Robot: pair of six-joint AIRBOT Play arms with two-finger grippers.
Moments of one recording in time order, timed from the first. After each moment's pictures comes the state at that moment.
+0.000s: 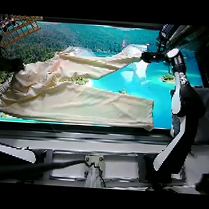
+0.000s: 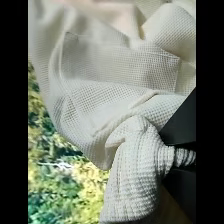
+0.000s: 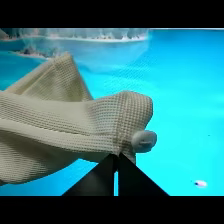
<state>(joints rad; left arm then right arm) 0.40 -1.70 1.58 1.25 -1.04 -1.24 -0.12 -2.10 2.02 -0.92 0.95 1.09</state>
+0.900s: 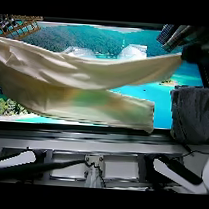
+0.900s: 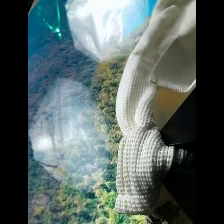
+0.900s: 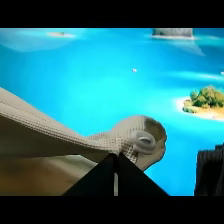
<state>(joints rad) 0.51 -1.36 1.51 1.17 -0.91 -1.33 -0.13 -1.15 1.66 -1.35 1.44 1.39</state>
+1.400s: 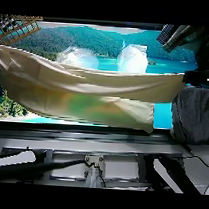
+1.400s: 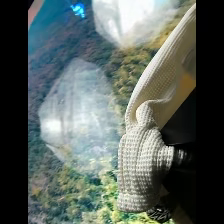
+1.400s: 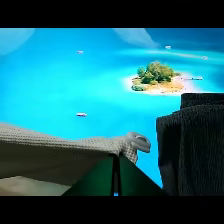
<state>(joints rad) 0.52 -1.41 1.36 1.17 -0.64 -1.34 -0.13 -0.92 1.27 -1.55 1.23 1.47</state>
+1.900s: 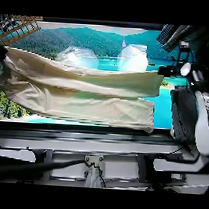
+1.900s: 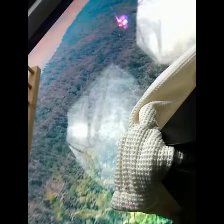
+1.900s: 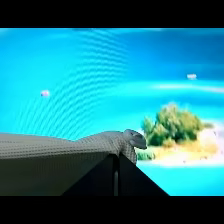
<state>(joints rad) 0.46 -1.63 1.35 1.05 -0.33 -1.39 -0.13 -1.52 1.32 -1.55 0.75 1.52</state>
